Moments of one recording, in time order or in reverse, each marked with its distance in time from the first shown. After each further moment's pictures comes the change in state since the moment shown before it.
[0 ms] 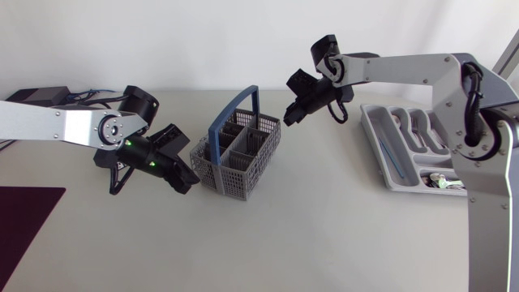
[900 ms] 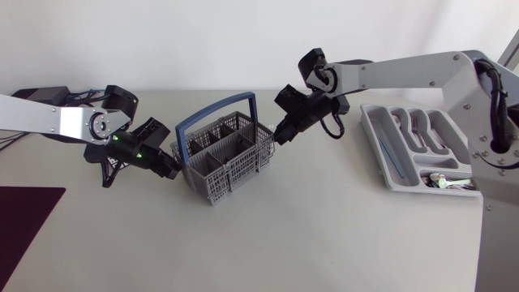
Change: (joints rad) left arm 0.148 0.081 0.040 0.076 -0.010 -0.047; right arm 0.073 -0.107 -0.187 -0.077 -0.122 -0.007
